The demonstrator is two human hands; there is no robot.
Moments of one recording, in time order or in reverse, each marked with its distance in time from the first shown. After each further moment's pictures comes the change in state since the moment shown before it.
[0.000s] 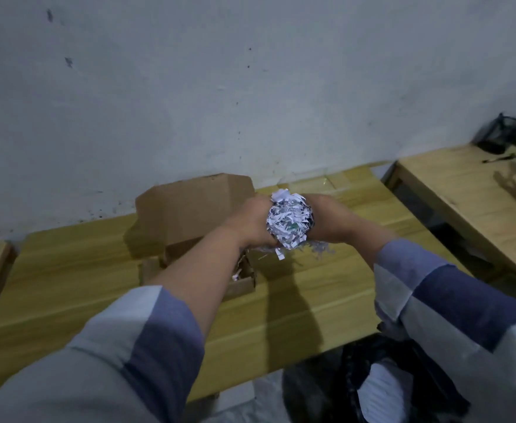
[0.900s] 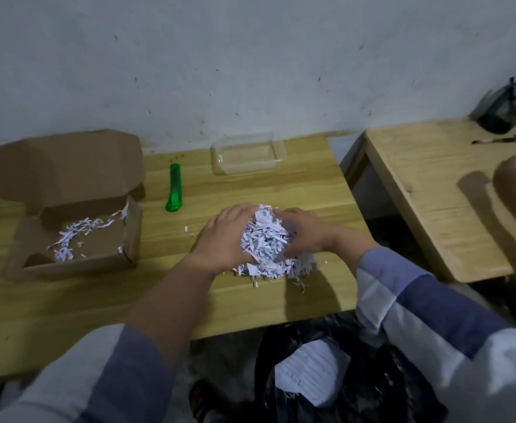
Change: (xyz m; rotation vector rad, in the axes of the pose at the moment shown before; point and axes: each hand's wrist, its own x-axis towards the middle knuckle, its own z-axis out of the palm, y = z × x) left_hand 0.068 0.102 0.176 0.145 -0.006 -0.205; right_hand -0.032 0.234 0.010 0.060 -0.492 0.057
